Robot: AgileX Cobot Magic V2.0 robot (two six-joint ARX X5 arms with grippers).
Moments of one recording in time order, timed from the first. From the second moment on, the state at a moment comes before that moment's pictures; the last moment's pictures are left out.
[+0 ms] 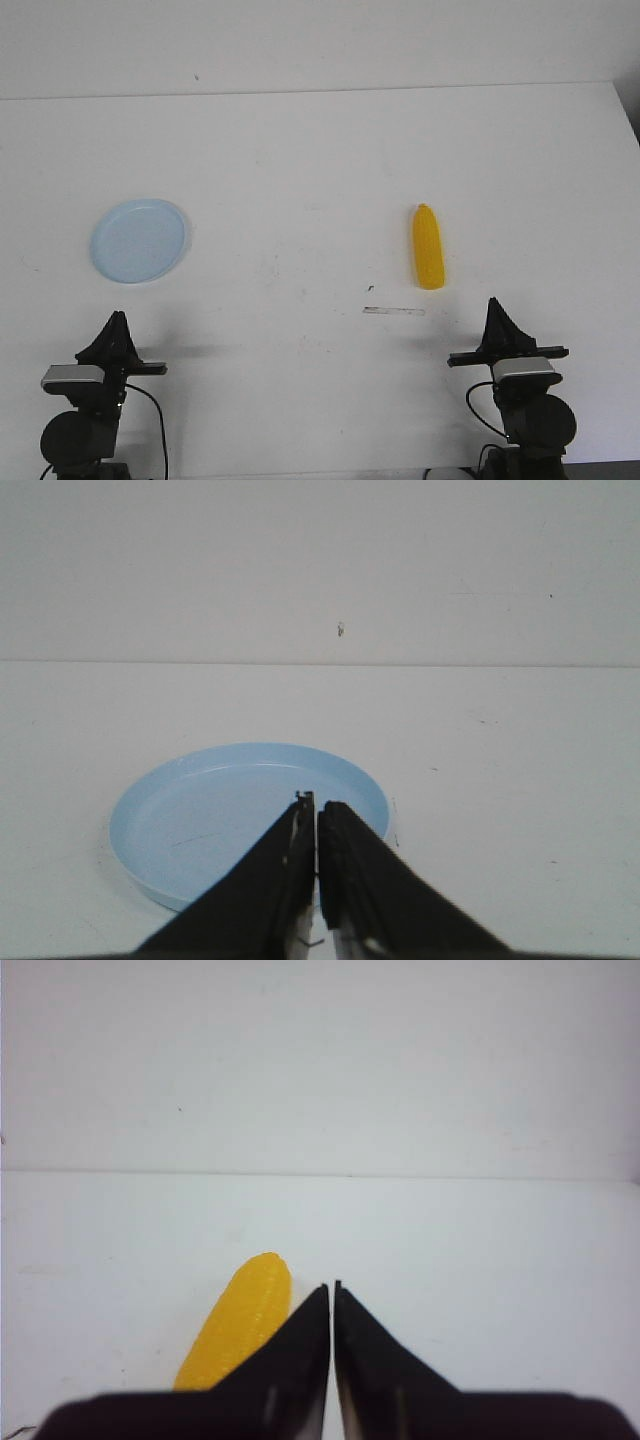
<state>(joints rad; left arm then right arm) -0.06 0.00 0.03 0.17 -0.06 -0.02 0.02 0.00 0.01 0.06 -0.03 0.02</state>
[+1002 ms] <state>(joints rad) -0.06 0.30 0.52 0.04 -0.18 -0.09 0.02 0.00 0.01 0.06 -0.03 0.02</state>
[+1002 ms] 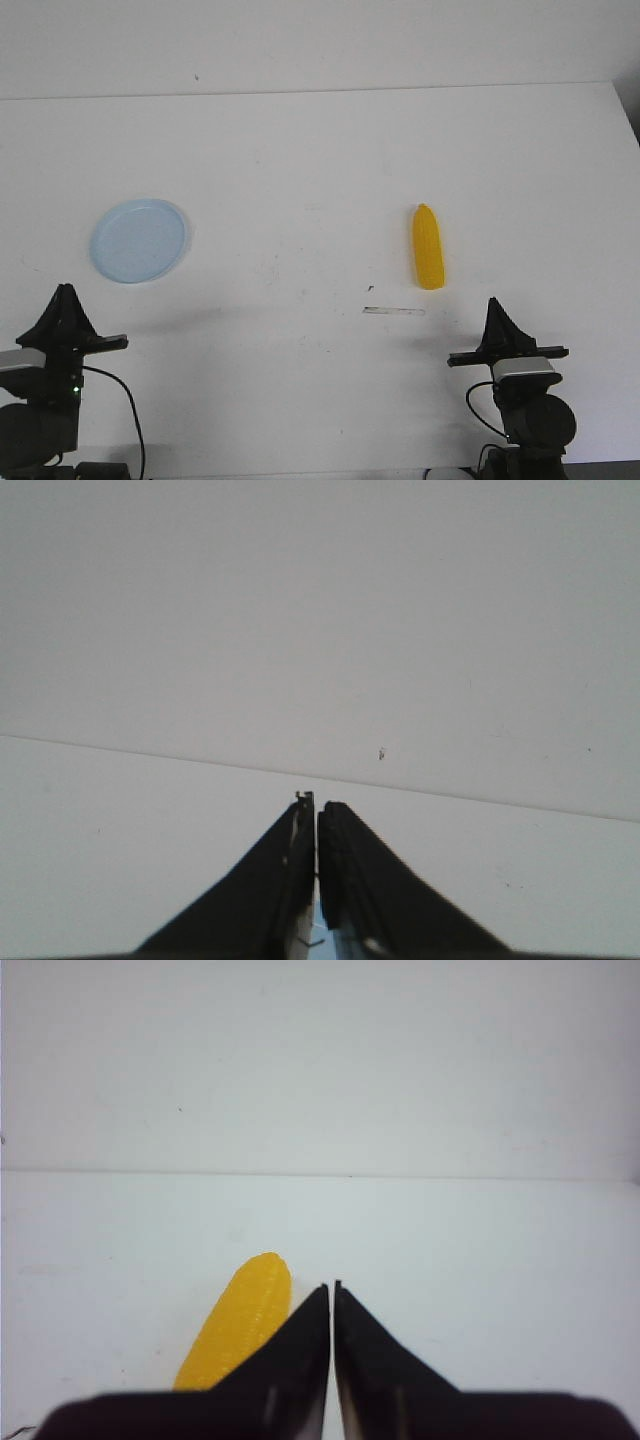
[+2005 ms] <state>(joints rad) 0.21 1.36 1.26 -0.60 0.16 -0.24 0.02 0.00 0.01 0.06 -0.03 0.02</state>
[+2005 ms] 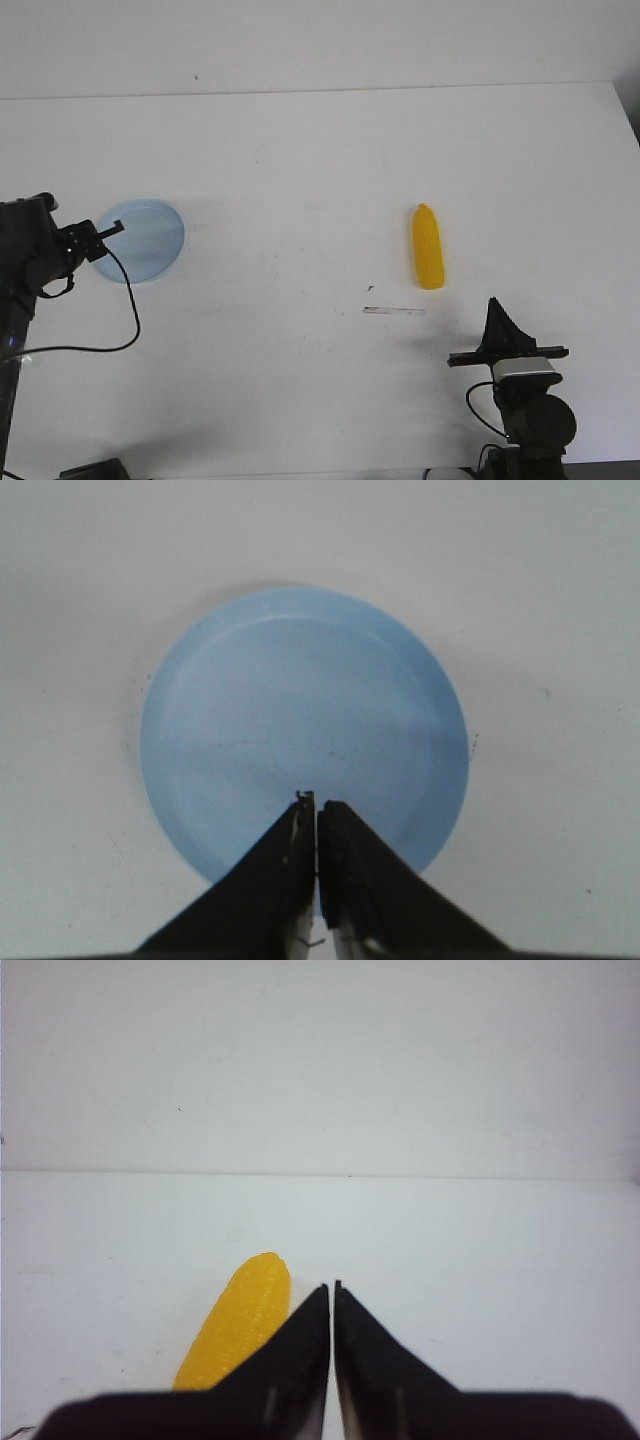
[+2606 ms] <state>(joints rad) 0.50 1.67 1.26 -0.50 0.48 -0.25 0.02 0.00 0.01 0.06 -0.03 0.02</state>
